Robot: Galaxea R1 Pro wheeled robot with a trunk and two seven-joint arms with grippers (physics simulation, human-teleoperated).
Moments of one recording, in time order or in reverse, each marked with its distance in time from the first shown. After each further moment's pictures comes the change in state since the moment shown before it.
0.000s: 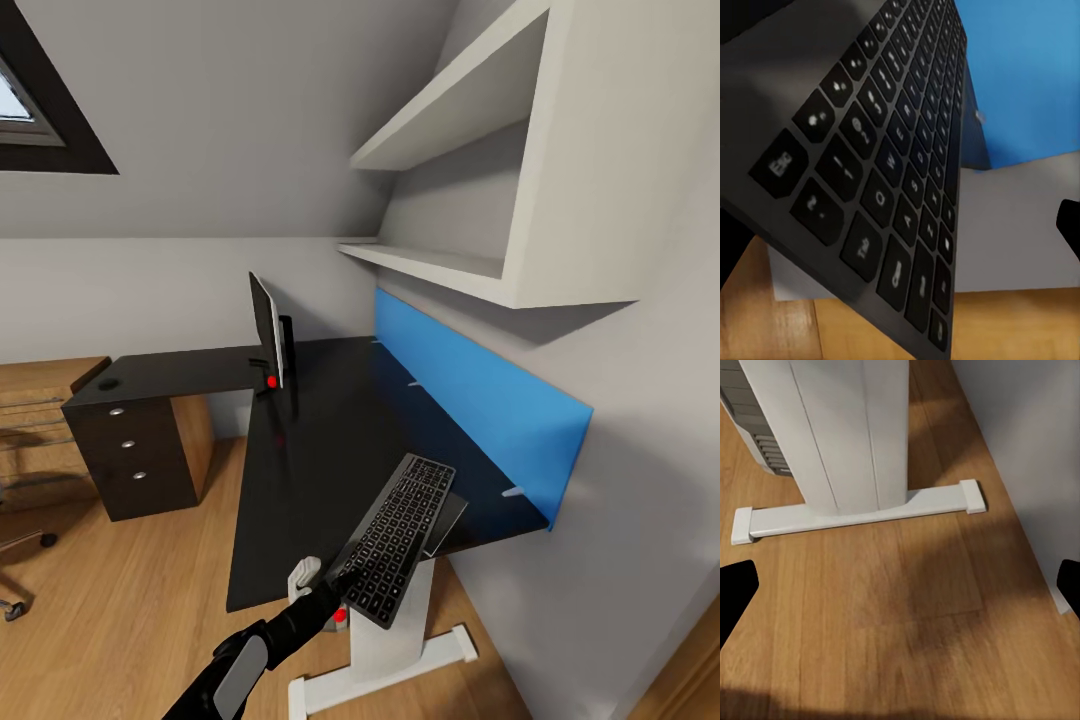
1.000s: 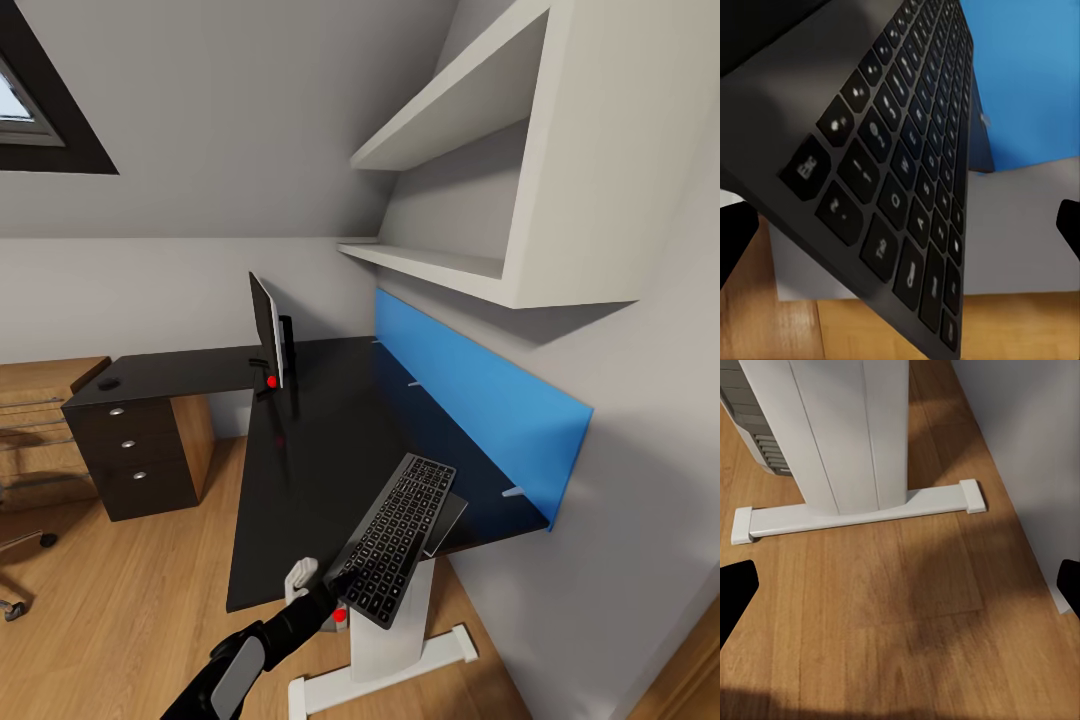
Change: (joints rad) left arm 0.000 0.006 0.010 0.006 0.000 0.000 0.001; right arm 0.000 0.000 0.000 0.000 0.000 0.000 0.000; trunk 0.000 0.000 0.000
